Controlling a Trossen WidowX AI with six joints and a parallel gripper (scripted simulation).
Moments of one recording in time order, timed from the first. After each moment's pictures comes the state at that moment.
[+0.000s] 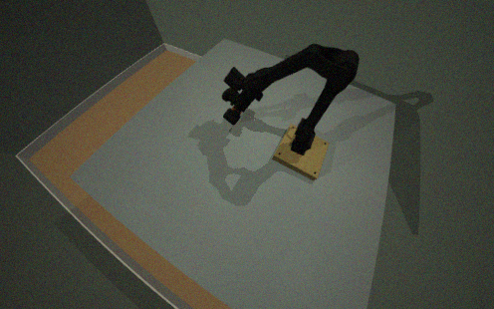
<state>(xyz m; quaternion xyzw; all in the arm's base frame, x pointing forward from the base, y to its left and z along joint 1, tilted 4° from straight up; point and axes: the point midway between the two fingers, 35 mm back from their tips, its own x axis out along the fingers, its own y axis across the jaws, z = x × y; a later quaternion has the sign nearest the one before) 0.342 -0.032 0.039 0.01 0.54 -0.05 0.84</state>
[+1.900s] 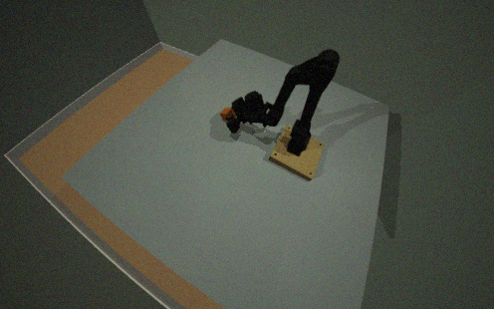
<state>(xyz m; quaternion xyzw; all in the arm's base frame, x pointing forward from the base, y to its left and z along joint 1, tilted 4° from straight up) 0.337 -0.034 0.014 -0.01 0.26 -0.05 0.96</state>
